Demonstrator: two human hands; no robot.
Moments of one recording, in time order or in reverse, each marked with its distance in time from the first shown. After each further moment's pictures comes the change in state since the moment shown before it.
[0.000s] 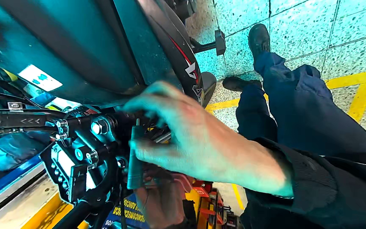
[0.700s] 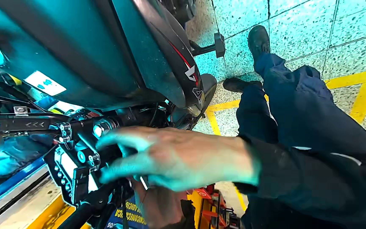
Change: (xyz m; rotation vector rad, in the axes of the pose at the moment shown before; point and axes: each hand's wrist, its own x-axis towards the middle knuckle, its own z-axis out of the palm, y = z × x) left_hand 0.001 0.012 -0.013 0.150 -0.046 -0.092; right_hand 0.014 0.022 0.029 0.100 -0.266 -0.421
